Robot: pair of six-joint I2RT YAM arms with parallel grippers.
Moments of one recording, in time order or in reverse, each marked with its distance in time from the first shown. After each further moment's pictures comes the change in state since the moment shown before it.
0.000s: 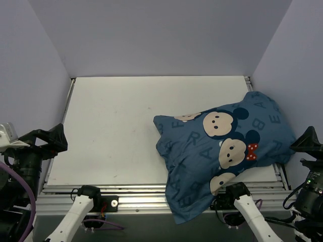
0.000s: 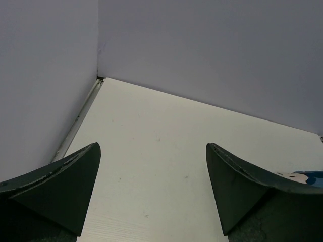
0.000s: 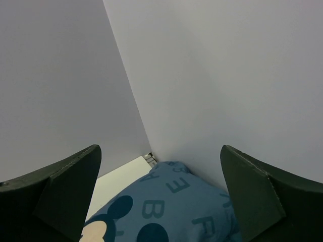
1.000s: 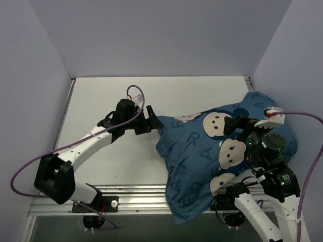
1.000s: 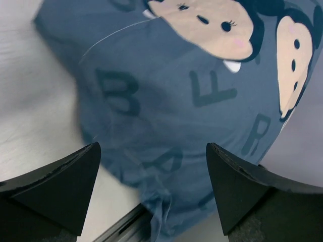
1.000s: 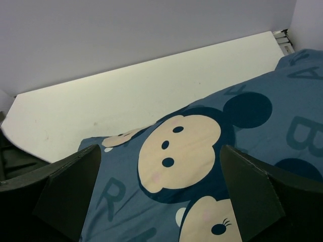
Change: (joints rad) left arm -0.318 0.794 -0.615 0.736 0.696 -0.538; right arm 0.006 0.182 -0.387 -0.042 -0.543 0.431
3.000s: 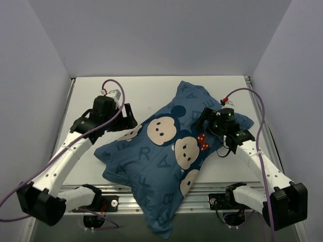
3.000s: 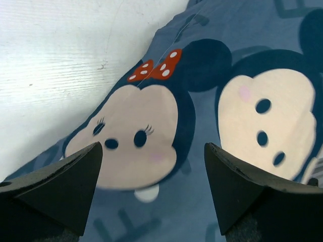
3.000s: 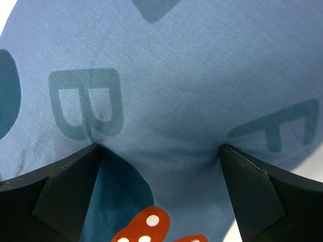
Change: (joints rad) left arm 0.101 -0.274 0.156 -0.489 -0.314 0.276; right arm 0.013 0.529 -0.215 0.205 -0.212 0.250
